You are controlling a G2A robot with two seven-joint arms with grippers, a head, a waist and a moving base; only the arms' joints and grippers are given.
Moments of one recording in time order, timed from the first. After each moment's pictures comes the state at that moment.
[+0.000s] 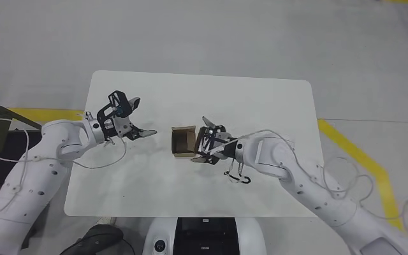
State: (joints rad) left arm 1.28 -0.66 -1.33 -1.62 1.00 -0.80 -0.10; right arm -0.92 -1.10 0.70 -1.78 -1.08 -0.48 0.50
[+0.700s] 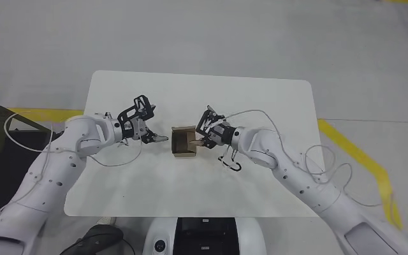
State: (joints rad) left arm 1.13 -0.72 -1.14 -1.55 0.97 -0.80 -0.30; right arm -0.84 -1.19 0.65 -1.50 -1.08 -0.38 0.30
